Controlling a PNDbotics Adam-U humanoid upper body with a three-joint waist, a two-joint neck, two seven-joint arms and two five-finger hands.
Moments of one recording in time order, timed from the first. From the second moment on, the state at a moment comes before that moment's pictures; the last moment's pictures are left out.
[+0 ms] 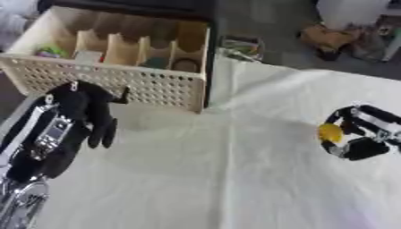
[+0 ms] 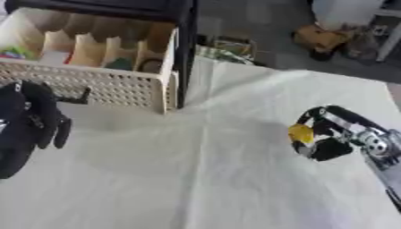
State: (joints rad) left arm -0.39 0.41 -0.13 -1.99 0.45 -0.08 -0.26; right arm -0.66 -0.65 0.21 -1.40 0.41 0.16 0.41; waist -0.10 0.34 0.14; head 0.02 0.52
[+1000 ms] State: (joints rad) left arm -0.39 0.43 -0.13 -1.99 0.50 -0.07 -0.26; right arm -0.78 -0.73 0.21 -1.51 0.31 0.18 0.41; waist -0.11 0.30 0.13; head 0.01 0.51
